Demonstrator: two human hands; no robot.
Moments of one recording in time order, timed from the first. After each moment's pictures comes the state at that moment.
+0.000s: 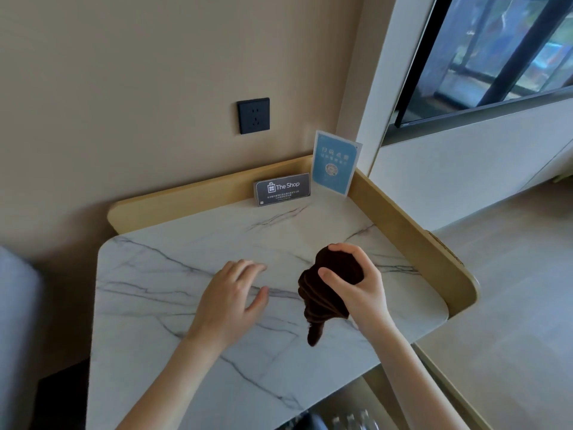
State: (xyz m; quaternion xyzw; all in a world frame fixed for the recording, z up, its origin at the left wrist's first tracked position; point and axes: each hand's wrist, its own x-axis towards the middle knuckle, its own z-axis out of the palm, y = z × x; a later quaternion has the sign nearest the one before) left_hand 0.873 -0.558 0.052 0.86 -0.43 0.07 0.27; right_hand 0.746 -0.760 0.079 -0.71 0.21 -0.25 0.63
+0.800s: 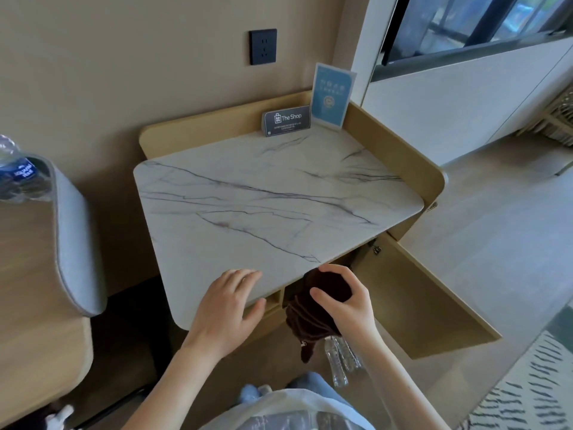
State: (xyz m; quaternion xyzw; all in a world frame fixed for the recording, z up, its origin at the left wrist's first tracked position) left_hand 0.700 -0.344 -0.005 0.86 -0.47 -0.01 0.21; right_hand 0.554 -0.530 0.025 -0.70 0.31 -0.21 0.60
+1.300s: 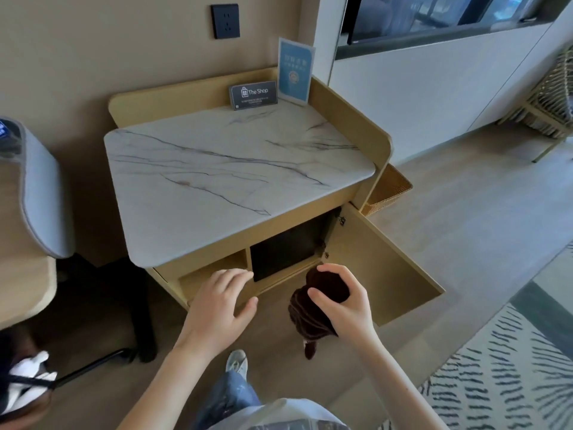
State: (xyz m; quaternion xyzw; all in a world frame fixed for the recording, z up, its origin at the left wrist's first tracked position) left_hand 0.525 -0.362 -0.015 0.86 -0.45 -0.01 0.25; right_hand 0.375 -0.553 0.012 -0.74 0.29 -0.23 0.57
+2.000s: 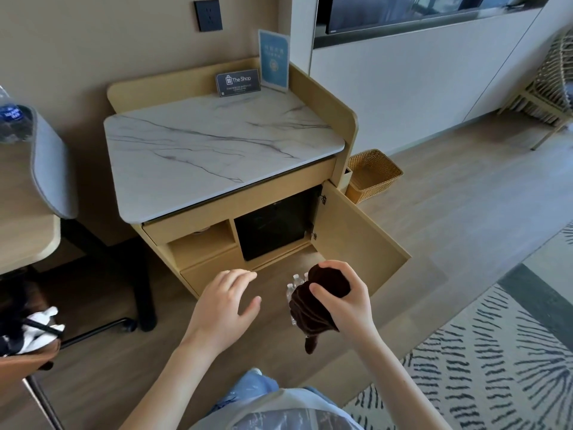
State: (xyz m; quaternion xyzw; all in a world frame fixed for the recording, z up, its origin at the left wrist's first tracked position) left_hand 0.353 -0.372 -0.006 0.88 -0.43 0.00 0.22; right_hand 0.212 -0.564 0.016 -0.71 0.31 -0.22 0.60
